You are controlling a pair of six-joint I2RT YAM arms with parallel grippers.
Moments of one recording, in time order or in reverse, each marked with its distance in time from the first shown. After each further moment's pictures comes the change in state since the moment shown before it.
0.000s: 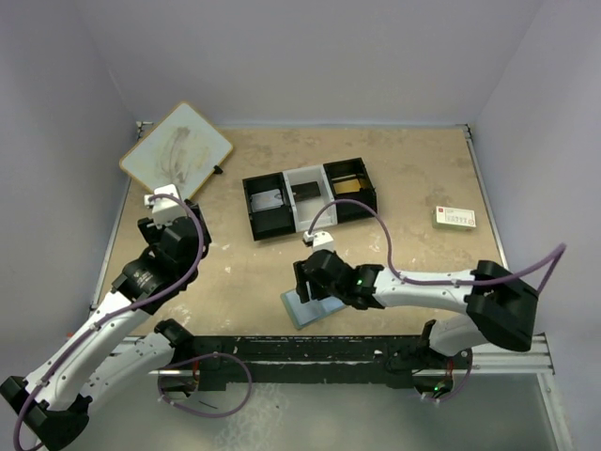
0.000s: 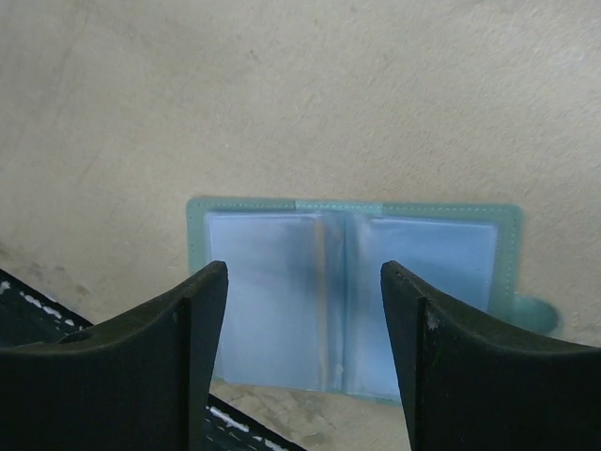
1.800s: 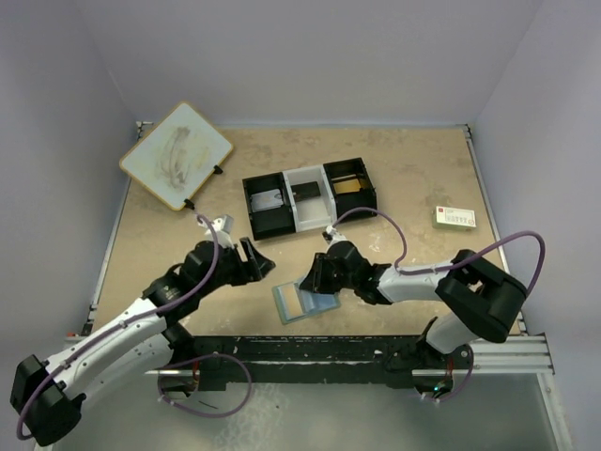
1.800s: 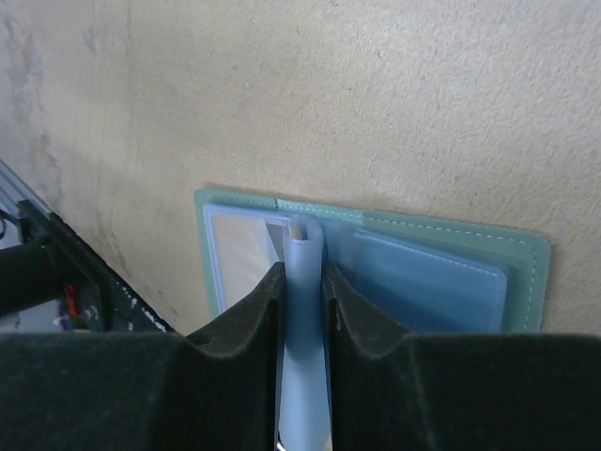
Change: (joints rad) left arm -0.044 -0.012 -0.321 0.373 0.856 -0.320; right arm -0.195 0.141 -0.175 0.425 -0.375 0.216
